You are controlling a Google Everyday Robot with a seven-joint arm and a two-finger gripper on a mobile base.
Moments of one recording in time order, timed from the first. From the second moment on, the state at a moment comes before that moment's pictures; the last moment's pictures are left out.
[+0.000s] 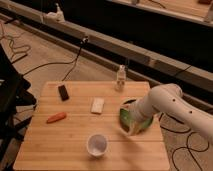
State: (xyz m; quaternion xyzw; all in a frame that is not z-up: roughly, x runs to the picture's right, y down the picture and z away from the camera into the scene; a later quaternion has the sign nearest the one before) arm 0.091 0.156 0.686 -0.25 -0.25 0.00 0.94
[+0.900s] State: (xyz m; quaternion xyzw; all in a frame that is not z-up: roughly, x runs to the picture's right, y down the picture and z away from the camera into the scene) arm 0.130 0.155 0.700 -0.27 -0.21 0.03 0.94
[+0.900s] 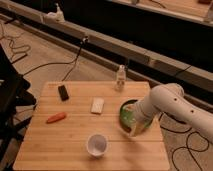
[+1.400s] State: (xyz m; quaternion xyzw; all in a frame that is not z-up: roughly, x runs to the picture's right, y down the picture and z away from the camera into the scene) arm 0.079 0.131 0.698 -0.26 -0.25 0.02 0.93
